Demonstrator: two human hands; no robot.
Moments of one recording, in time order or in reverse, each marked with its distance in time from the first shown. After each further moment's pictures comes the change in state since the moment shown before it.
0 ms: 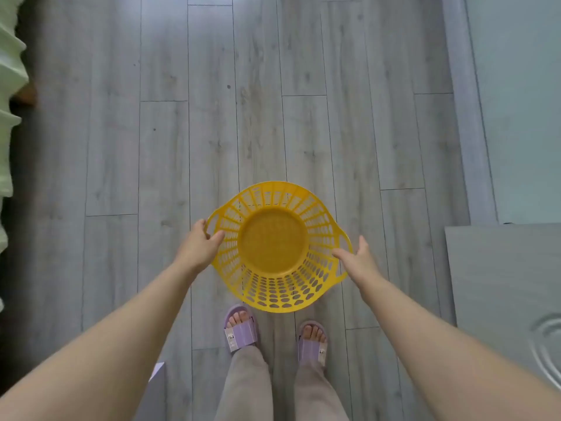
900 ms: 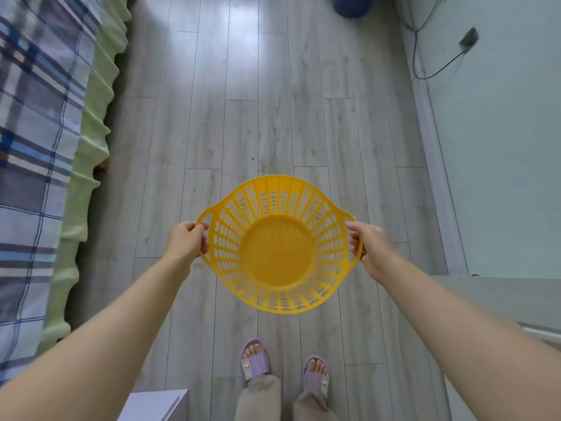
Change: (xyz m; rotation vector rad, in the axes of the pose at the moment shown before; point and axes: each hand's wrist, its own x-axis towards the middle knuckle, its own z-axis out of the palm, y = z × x) left_hand -0.089 0.110 -0.175 -0.524 0.165 0.033; right_hand -0.140 -0.186 -0.078 0.501 -0.050 -0.165
